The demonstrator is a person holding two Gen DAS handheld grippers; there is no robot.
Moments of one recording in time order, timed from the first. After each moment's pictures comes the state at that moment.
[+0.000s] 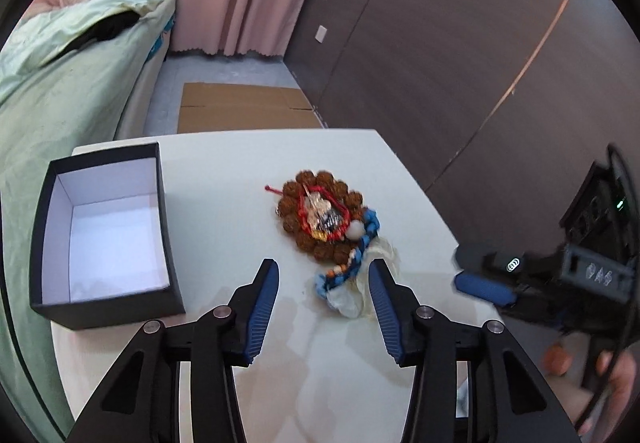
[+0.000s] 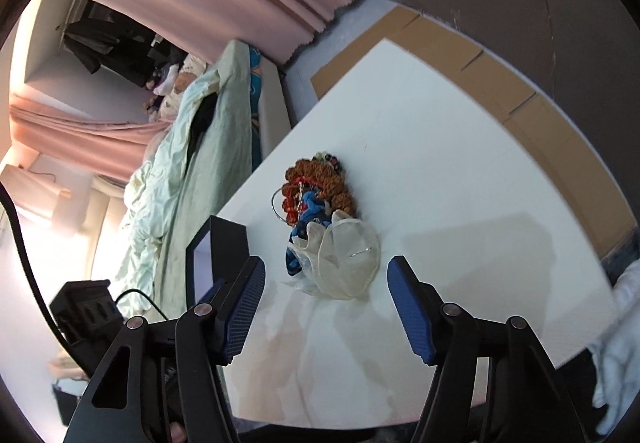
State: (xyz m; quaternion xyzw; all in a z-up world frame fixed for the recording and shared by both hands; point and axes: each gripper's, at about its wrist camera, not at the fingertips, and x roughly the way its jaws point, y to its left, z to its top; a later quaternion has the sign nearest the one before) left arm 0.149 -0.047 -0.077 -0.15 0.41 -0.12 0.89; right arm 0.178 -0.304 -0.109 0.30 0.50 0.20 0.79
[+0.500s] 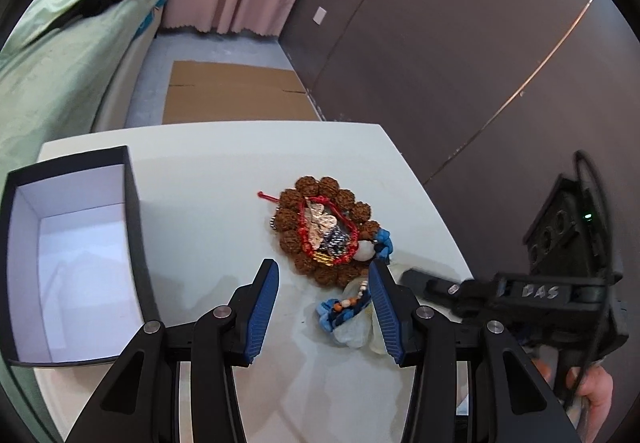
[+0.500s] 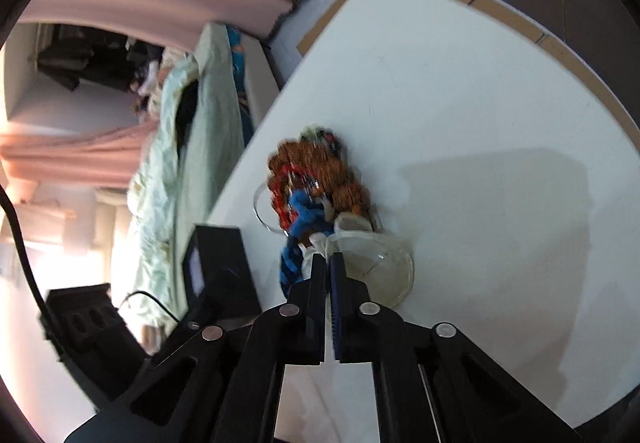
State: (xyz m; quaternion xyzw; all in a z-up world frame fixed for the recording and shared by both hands) left arm 0.190 -0.047 -0.092 -0.17 0.45 -0.15 0.87; right arm 0.219 -0.283 -0.151 0.36 0.54 0.20 0.73
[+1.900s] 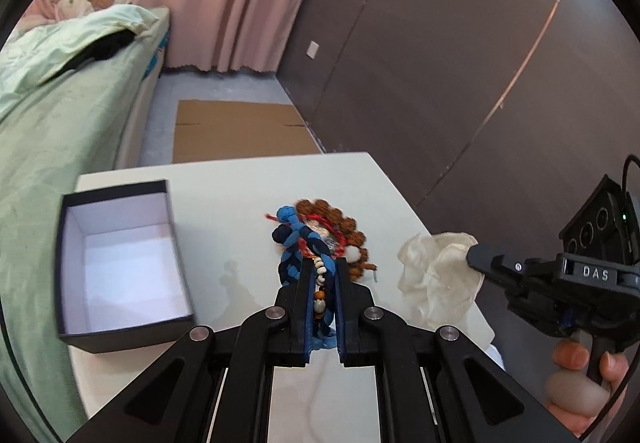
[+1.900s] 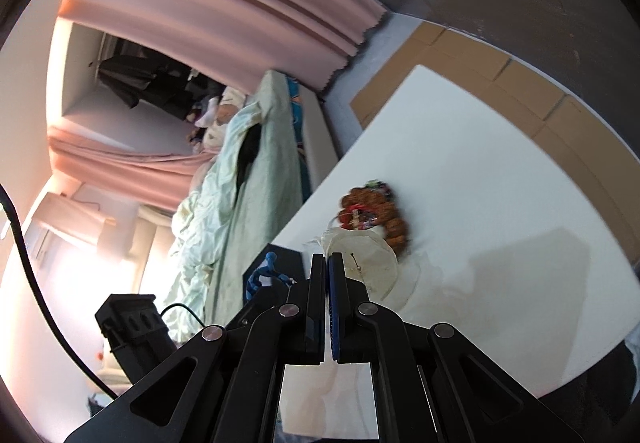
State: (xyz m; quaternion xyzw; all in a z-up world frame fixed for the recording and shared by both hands) left arm 0.144 -0.035 -0.060 -0.15 0.39 -0.13 0.90; right arm 0.171 -0.310 -0.092 0.37 0.43 0.25 0.78
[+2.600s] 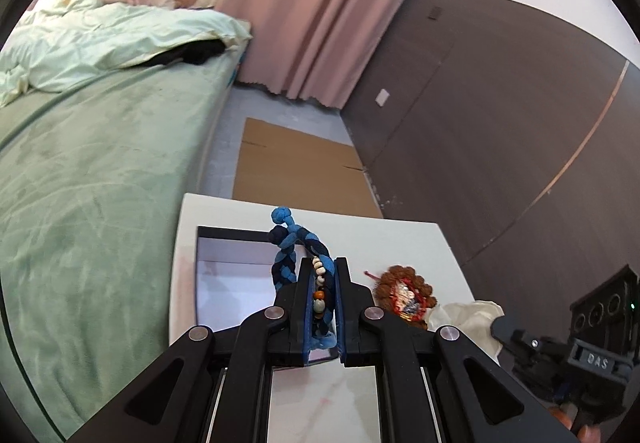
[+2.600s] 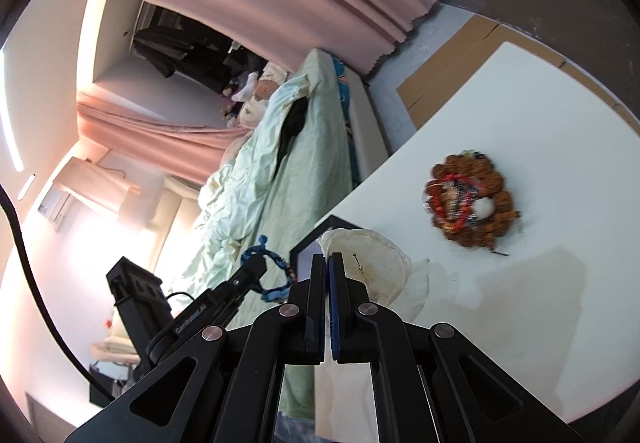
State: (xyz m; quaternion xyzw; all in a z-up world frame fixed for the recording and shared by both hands) left arm 0.140 0.065 -0.041 -0.22 0.35 -0.02 0.91; right arm 0.167 -0.230 -0.082 0.35 0.41 0.32 0.78
